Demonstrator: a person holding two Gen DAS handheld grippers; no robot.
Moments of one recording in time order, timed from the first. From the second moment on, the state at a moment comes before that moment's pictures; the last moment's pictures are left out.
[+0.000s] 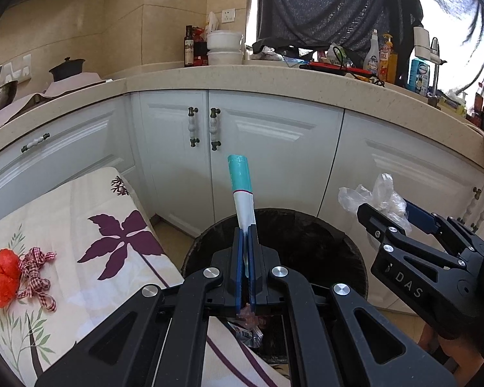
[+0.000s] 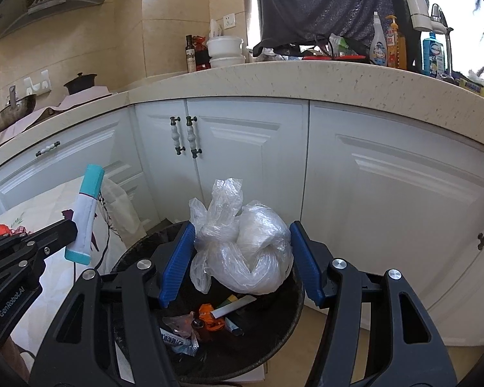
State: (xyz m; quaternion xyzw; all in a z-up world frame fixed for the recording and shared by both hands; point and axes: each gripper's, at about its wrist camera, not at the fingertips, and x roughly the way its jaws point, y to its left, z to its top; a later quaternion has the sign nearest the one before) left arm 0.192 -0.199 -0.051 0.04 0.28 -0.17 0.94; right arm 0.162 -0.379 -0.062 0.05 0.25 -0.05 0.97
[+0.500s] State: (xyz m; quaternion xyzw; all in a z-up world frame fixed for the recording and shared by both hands) left arm 0.198 -0.197 -0.058 0.04 0.30 -0.15 0.94; right arm 0.174 -0.376 -0.074 0.06 0.26 -0.05 0.96
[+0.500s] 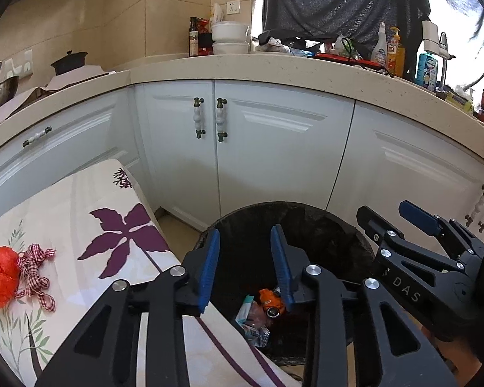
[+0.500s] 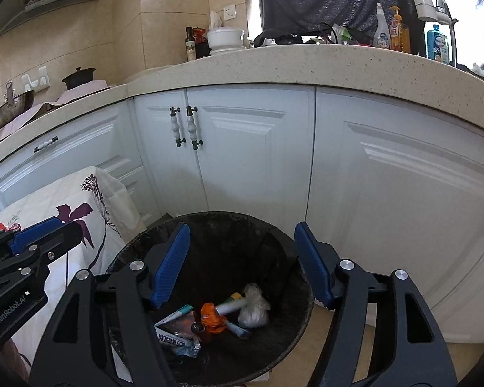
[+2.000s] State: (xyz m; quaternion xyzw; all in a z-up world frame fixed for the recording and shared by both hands) left arm 0.144 0.053 -0.052 -0.03 0.30 0.08 0.95; right arm 0.175 -0.159 -0.036 0.02 0.27 0.15 0.95
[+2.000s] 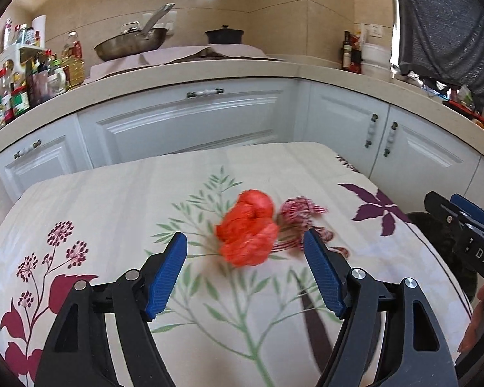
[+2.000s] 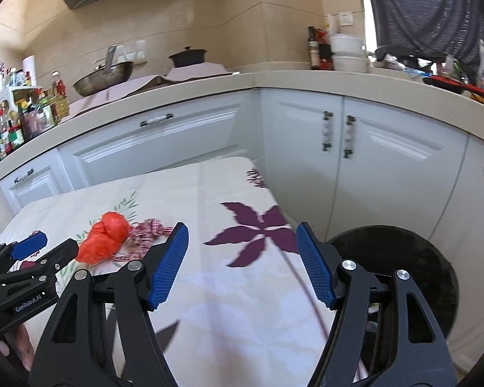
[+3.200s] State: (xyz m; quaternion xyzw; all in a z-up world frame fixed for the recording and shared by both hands) left arm 0.177 0.074 -0.076 -0.05 0.35 0.04 0.93; right arm 0.205 -0.089 -0.057 -0.01 0.33 0.20 0.92
